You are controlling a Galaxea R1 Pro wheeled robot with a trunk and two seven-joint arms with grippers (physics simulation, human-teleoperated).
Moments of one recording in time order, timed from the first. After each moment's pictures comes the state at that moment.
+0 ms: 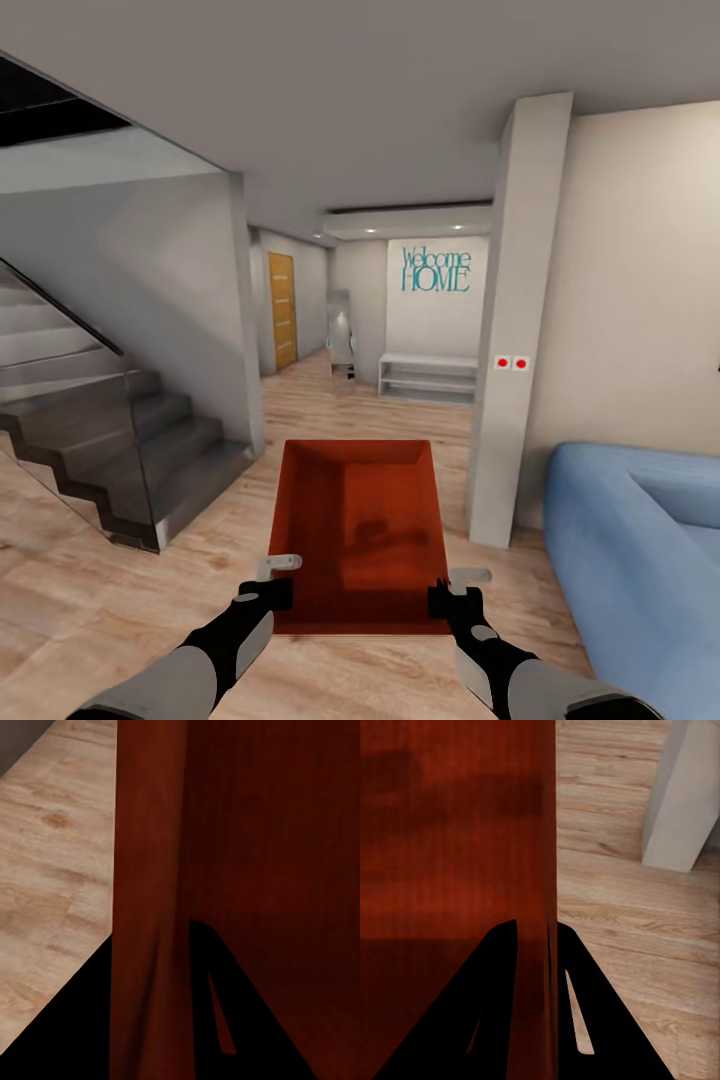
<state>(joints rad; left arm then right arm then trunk) -0.67 -0.10 -0.16 -0.23 0.20 0.05 0.19 -0.69 0.10 0.13 -0.01 -0.11 -0.35 -0.10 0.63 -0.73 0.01</state>
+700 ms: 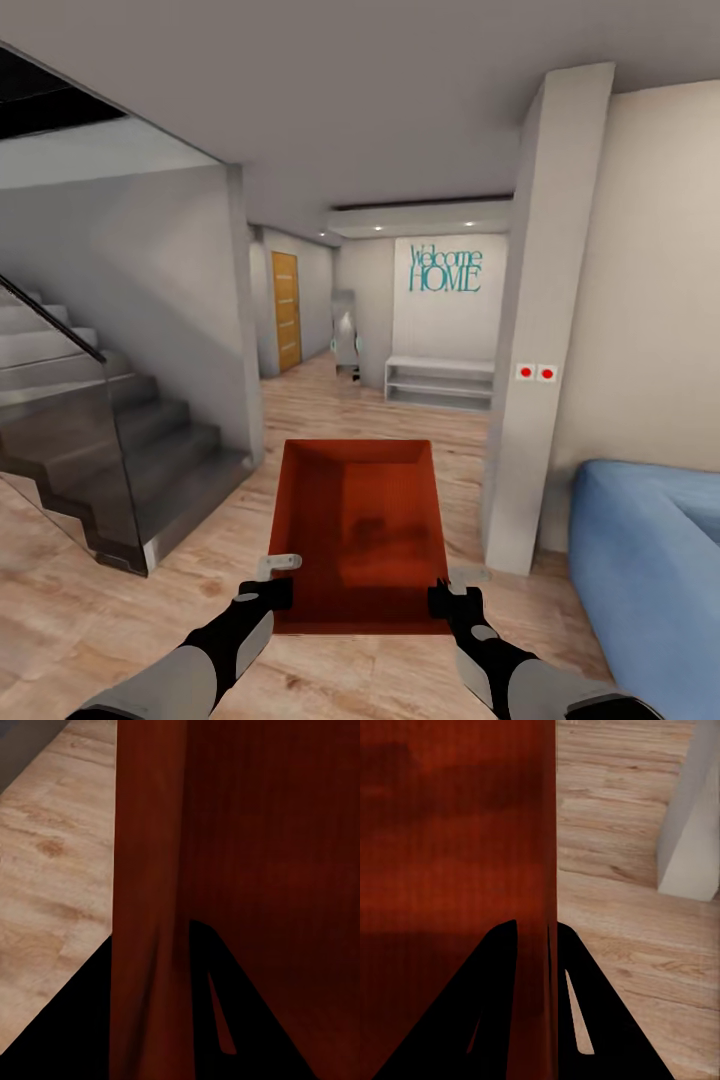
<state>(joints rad) -0.67 -0.10 -0.16 -0.23 0.20 0.05 0.19 -0.69 0.10 0.13 -0.01 -0.11 -0.35 -0.10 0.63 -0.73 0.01</state>
